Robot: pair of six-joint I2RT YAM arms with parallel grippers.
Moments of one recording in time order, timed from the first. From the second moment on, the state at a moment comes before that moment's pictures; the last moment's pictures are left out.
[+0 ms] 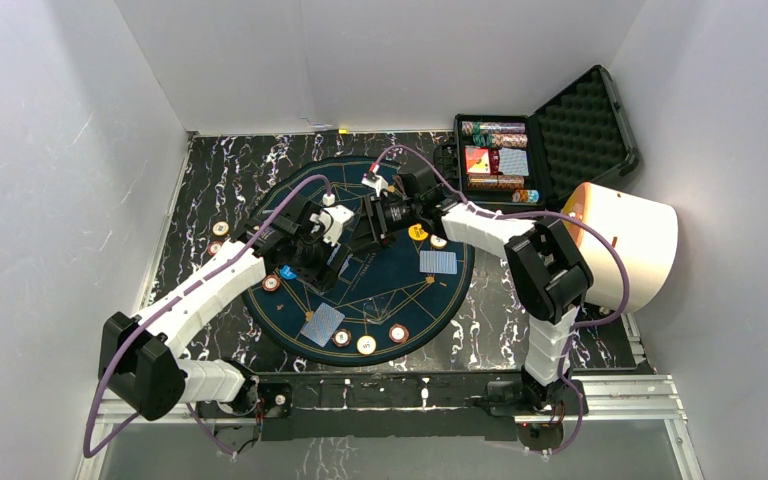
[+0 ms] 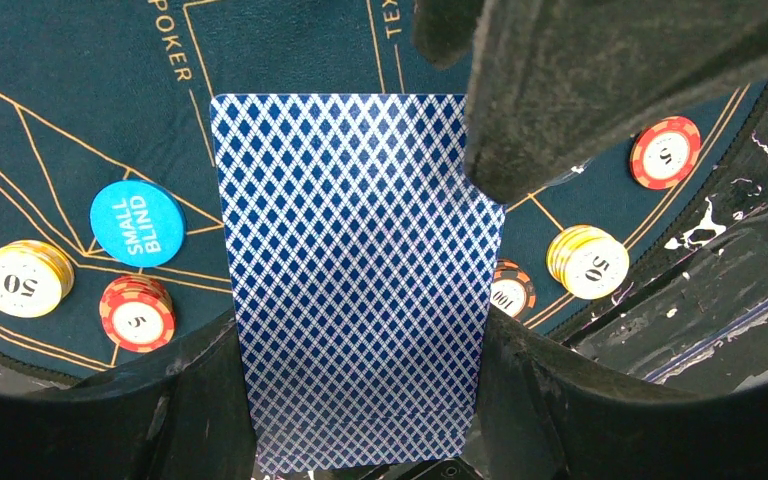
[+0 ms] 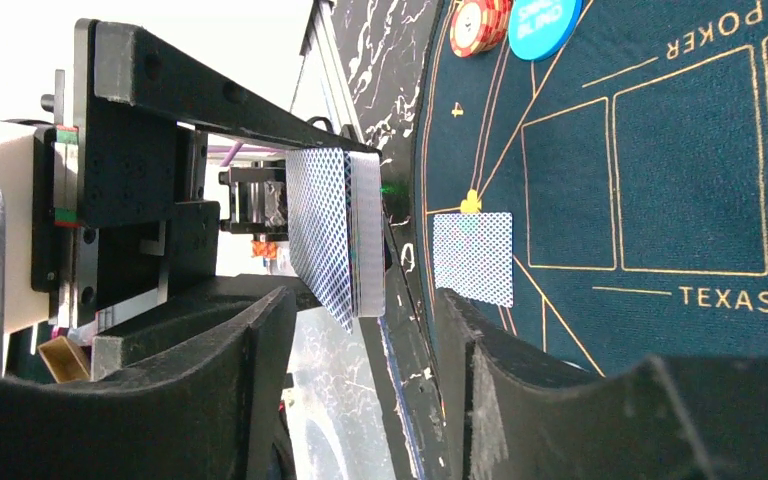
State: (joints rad) left arm -0.57 1.29 1.05 -0.84 0.12 0.07; right arm 0.65 1.89 1.28 0.03 -1.01 0.70
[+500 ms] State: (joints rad) left arm -0.58 1.29 1.05 -0.84 0.13 0.07; right arm 0.66 1.91 1.33 -0.08 -1.01 0.62
